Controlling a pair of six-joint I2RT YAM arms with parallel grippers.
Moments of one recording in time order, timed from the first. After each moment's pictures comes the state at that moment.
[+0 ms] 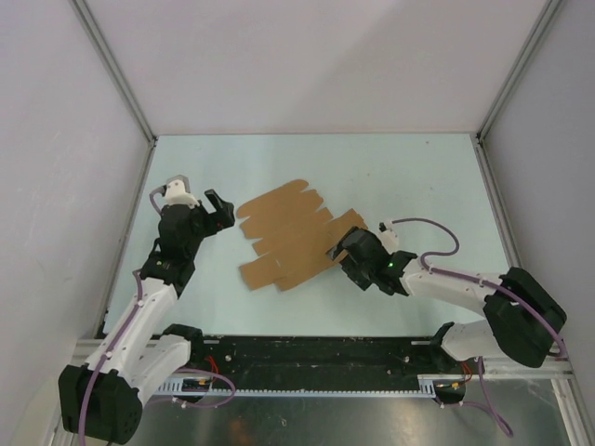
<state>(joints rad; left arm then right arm) -0.19 0.87 0.59 -0.04 -0.12 -0.45 0.83 1.31 0.67 -0.23 0.30 1.43</state>
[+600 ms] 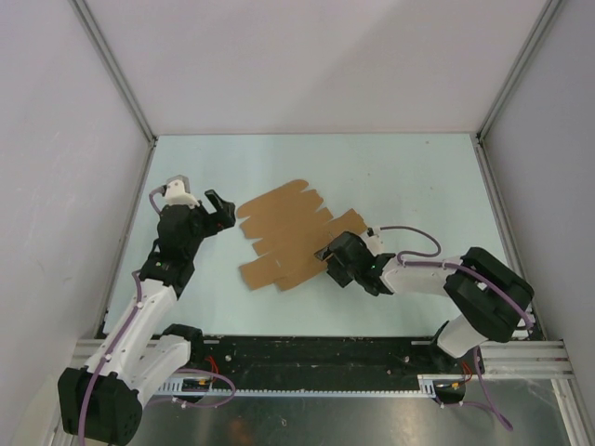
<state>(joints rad) -0.19 0.86 0.59 -0.04 -0.09 -0.46 0.88 1.54 0.67 0.04 0.29 1.59</state>
